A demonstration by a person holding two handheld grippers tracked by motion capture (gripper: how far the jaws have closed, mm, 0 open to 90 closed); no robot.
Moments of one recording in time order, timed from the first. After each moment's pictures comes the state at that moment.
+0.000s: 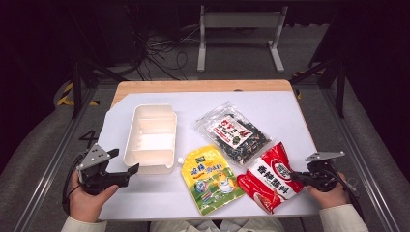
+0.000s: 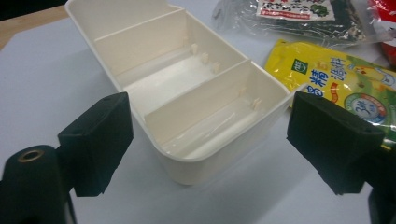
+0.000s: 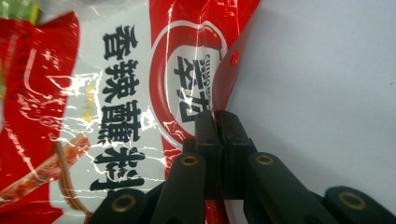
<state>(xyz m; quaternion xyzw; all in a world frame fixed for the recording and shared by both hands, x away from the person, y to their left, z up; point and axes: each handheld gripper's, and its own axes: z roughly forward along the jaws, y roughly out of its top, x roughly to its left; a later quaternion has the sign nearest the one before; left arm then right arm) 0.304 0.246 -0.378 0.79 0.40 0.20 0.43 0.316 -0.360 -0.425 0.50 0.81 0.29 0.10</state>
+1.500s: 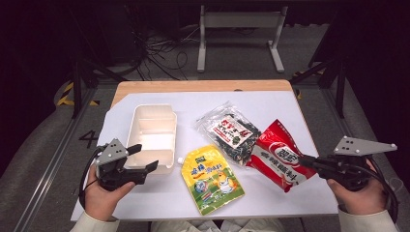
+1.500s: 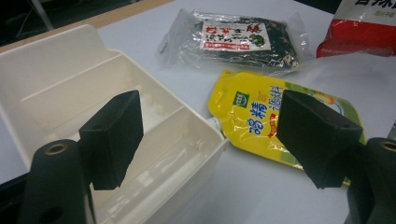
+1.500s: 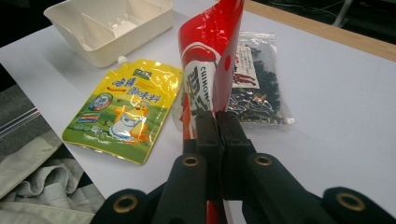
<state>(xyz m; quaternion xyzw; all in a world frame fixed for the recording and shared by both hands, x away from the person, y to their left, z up) 0.308 0.197 -0.354 0.80 0.33 0.17 0.47 0.274 -0.339 -0.298 0.36 0.81 0.42 0.17</state>
